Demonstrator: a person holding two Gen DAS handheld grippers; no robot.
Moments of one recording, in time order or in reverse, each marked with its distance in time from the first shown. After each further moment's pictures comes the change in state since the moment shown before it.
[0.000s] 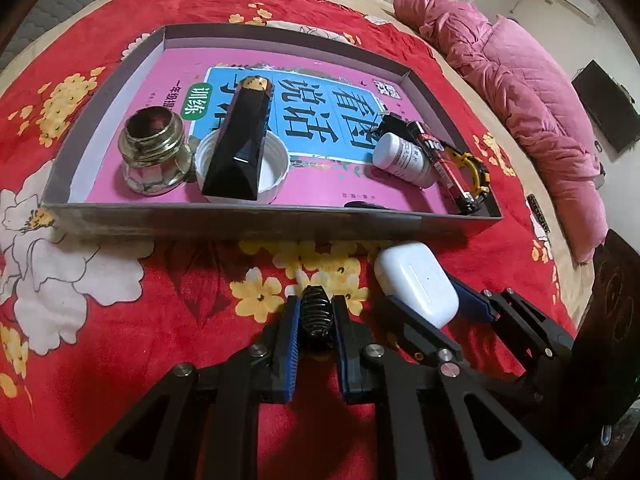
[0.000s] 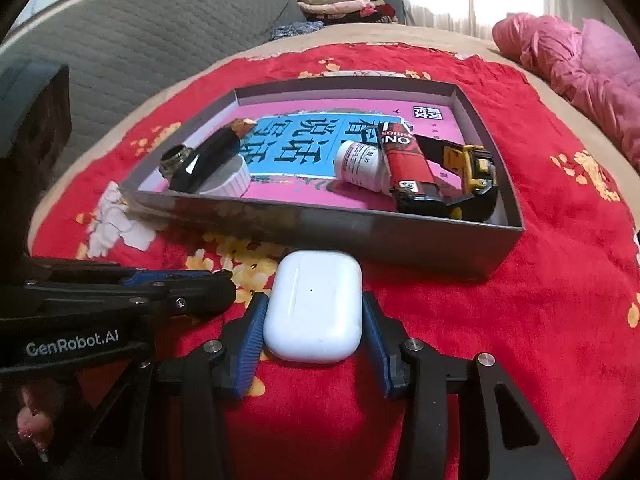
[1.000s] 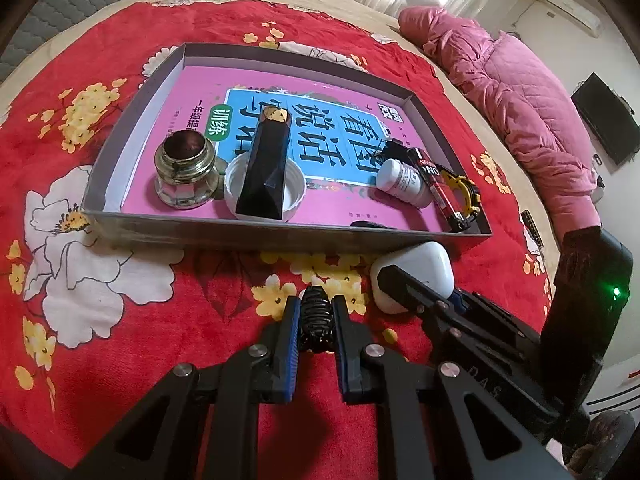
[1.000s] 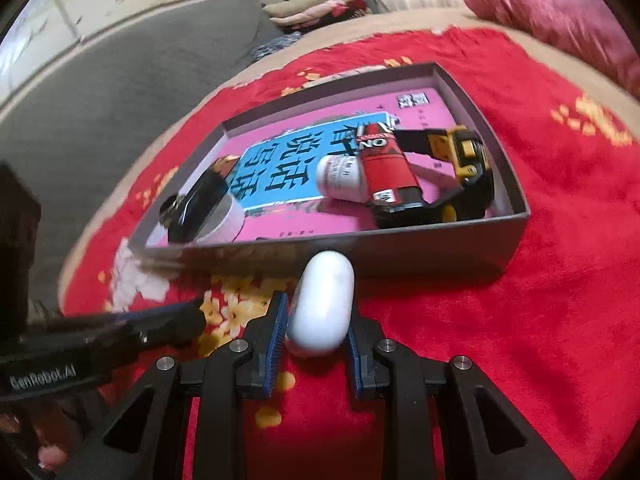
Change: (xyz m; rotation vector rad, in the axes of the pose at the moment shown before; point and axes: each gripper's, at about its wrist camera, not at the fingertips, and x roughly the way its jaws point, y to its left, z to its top) left arm -0.024 0.007 -0.001 -0.022 -0.045 0.006; right arm 0.012 -0.026 0.010 0.217 -0.022 0.133
